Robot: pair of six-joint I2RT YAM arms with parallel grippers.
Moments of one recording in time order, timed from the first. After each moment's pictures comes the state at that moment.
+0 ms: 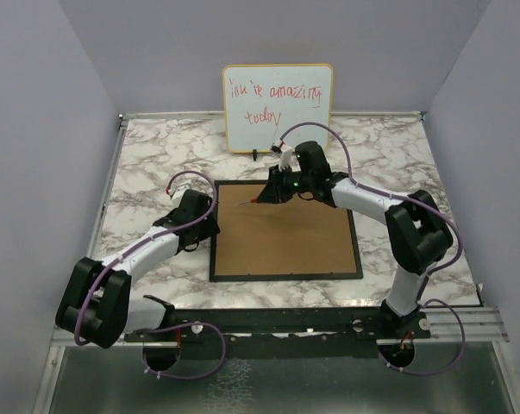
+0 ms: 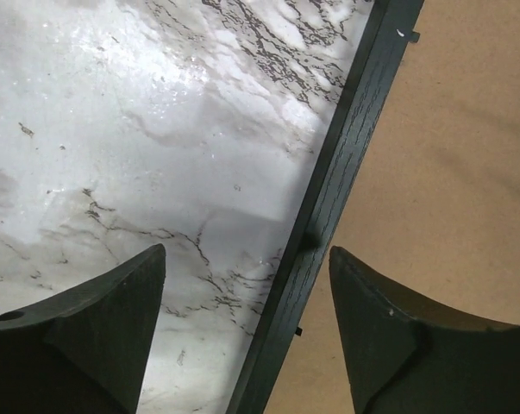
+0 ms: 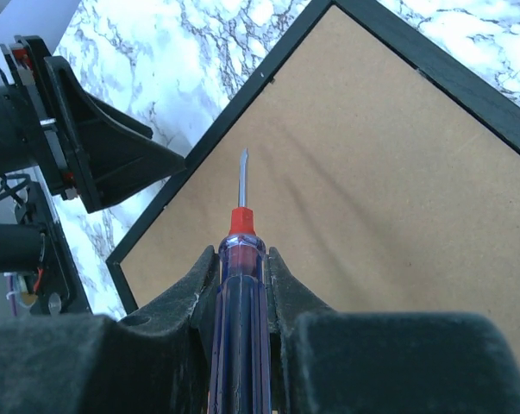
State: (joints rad) left arm -0.40 1.25 0.60 -0.31 -0.25 -0.72; right arm 0.59 1.80 1.18 0.04 -0.59 0.26
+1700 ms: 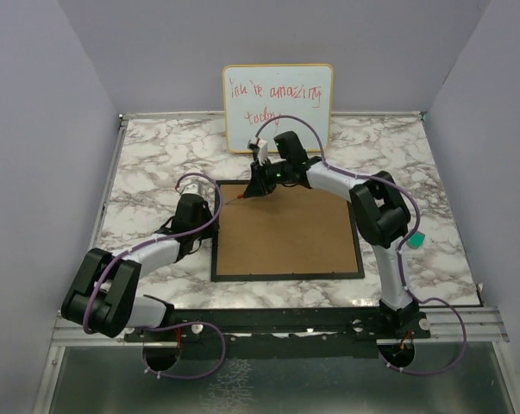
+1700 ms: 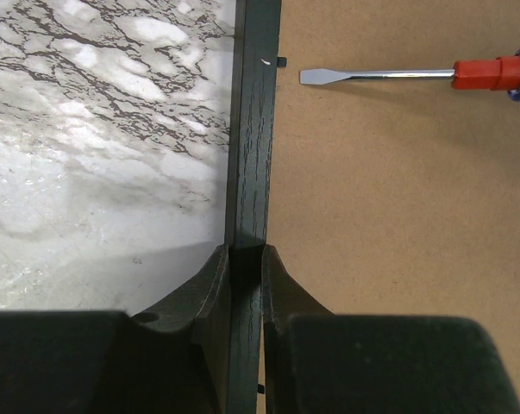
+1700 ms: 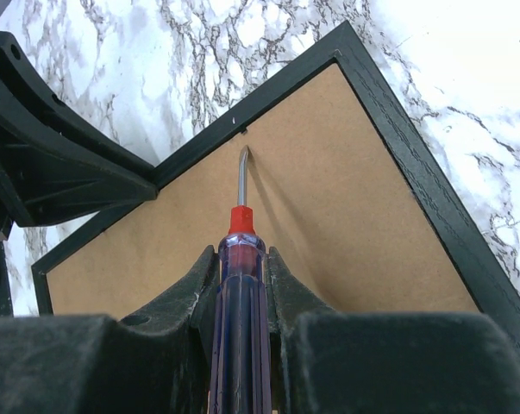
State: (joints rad) left arm -0.36 1.34 0.46 0.14 -0.02 -0.56; right arm 0.58 2.18 1.58 -0.11 -0.75 0.01
